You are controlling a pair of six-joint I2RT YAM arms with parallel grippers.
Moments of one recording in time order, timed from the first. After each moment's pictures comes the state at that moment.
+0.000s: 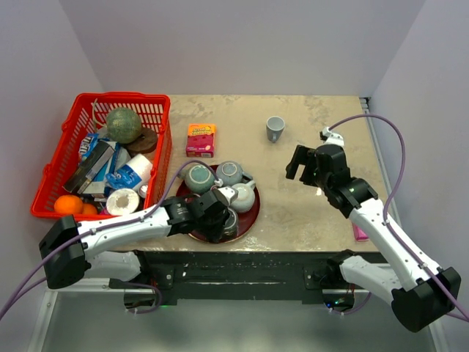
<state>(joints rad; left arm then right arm) -1.05 1.23 0.80 -0.63 -0.10 -0.47 0.43 0.99 0.89 -0.51 0.23 0.54</state>
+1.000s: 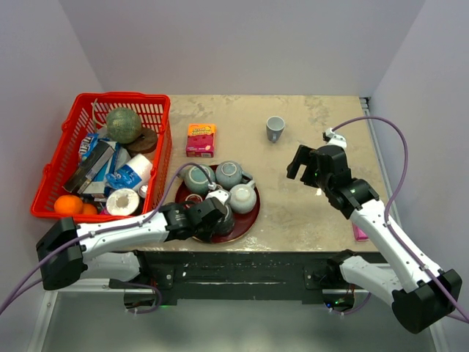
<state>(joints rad) -1.08 1.21 0.72 -0.61 -0.27 -0.52 0.43 0.97 0.89 -0.54 0.24 0.59</state>
